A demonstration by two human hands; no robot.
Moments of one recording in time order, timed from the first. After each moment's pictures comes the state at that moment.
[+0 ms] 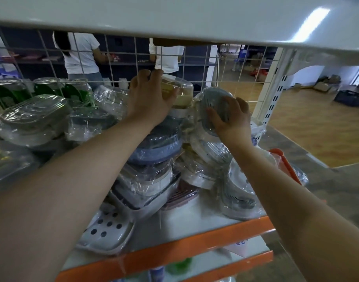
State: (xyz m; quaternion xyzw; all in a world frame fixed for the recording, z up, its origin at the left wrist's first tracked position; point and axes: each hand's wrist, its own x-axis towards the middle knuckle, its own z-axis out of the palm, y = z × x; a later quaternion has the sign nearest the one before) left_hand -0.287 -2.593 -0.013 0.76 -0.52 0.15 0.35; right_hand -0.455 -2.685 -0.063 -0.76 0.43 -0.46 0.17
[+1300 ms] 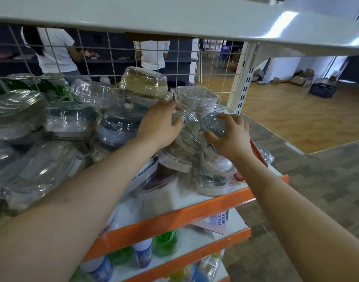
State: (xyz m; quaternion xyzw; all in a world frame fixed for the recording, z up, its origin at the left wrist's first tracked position) left_hand -0.366 -2.572 -0.049 0.70 -0.63 0.03 0.33; right_hand -0.537 -2.642 -0.077 -0.79 0.52 -0.31 0.11
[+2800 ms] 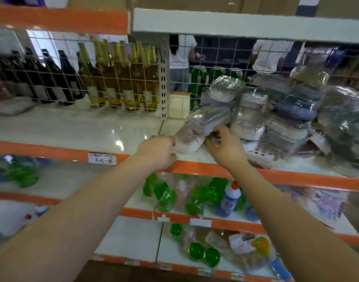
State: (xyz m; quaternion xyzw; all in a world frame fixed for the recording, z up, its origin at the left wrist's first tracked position) left_hand -0.181 -2.130 -0.080 0.89 -0.46 -0.01 0.06; right_hand -0.298 -2.274 -0.100 -0.88 0.32 -0.26 0.24
